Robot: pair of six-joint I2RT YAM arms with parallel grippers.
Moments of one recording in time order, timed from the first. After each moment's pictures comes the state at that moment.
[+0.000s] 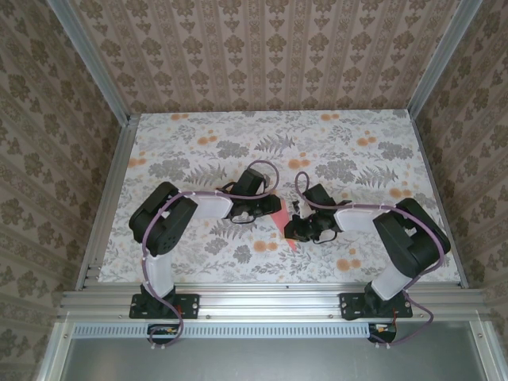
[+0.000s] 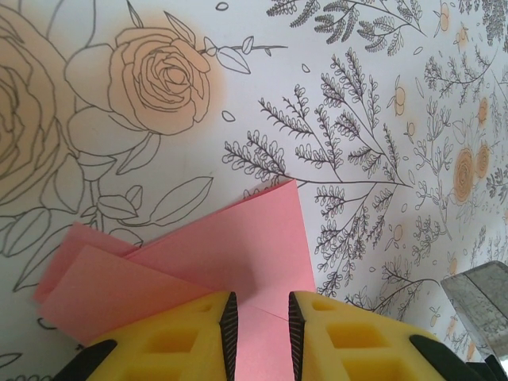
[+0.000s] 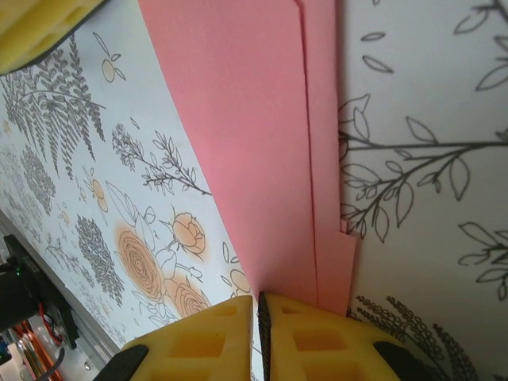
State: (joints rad) left arm -0.76 1.91 0.99 0.08 0.34 -0.83; right arm 0.50 1.62 0.66 -0.17 -0.57 0.63
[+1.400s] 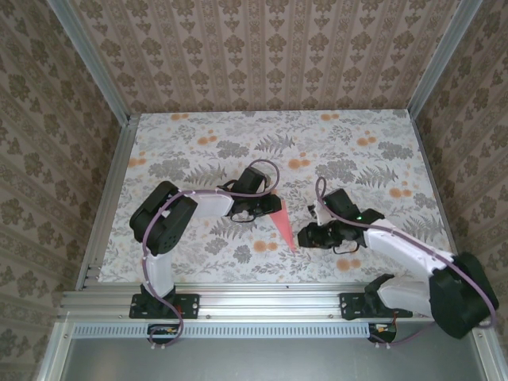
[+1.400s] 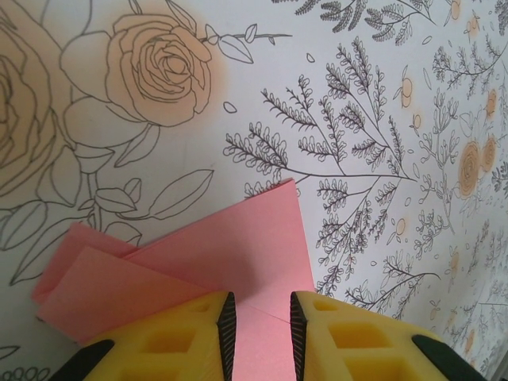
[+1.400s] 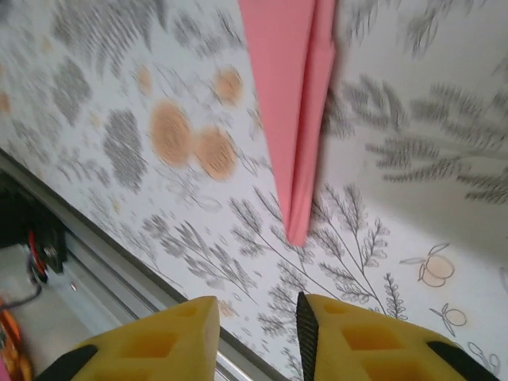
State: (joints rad) left arm -0.76 1.92 1.02 0.01 0.36 -0.82; right arm 0.48 1.12 0.61 -0.54 -0.48 0.49
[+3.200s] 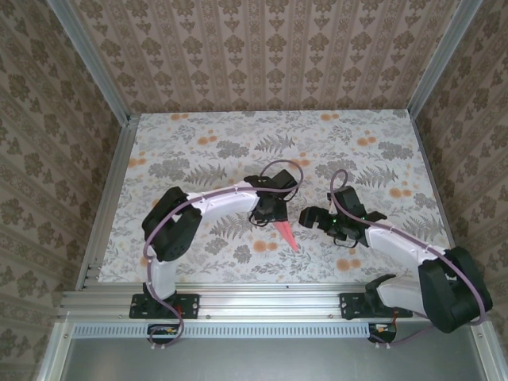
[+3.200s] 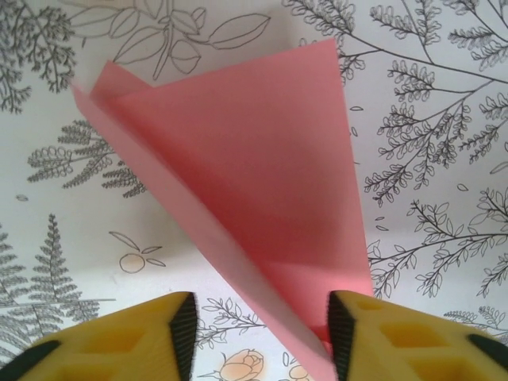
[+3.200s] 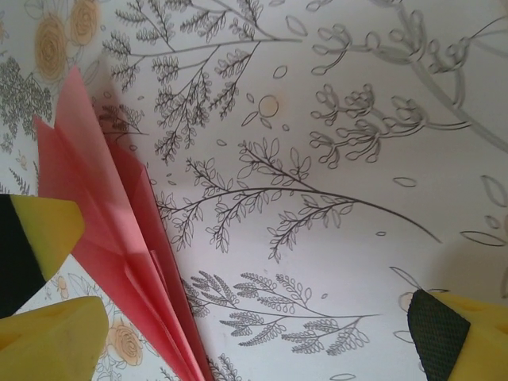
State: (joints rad) left arm -0.97 1.94 1.39 -0.72 -0.04 -0.93; right arm 0.36 1.22 0.51 -0.27 -0.26 0.69
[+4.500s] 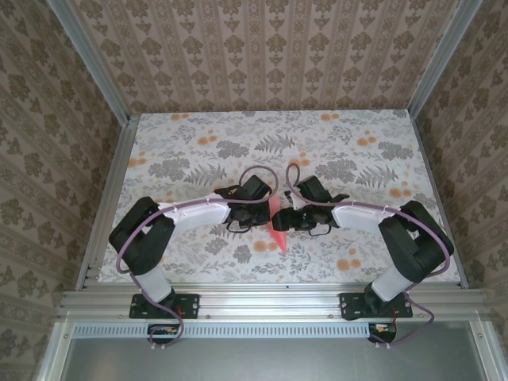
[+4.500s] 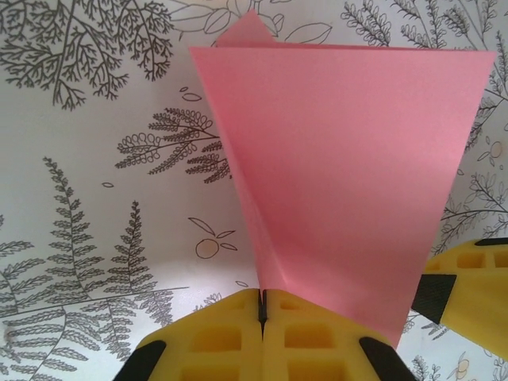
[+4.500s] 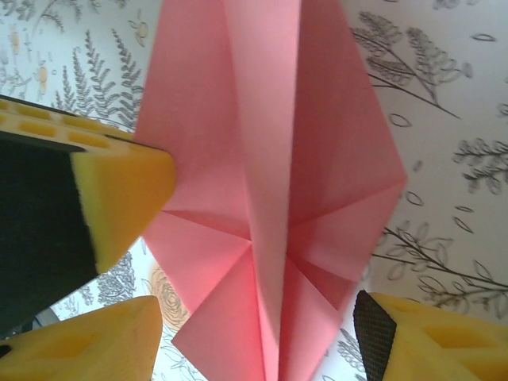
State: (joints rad) left arm -0.88 1.71 1.01 -0.39 0.07 -0.90; right arm 0.54 1.59 0.76 -0.19 -0.46 0.47
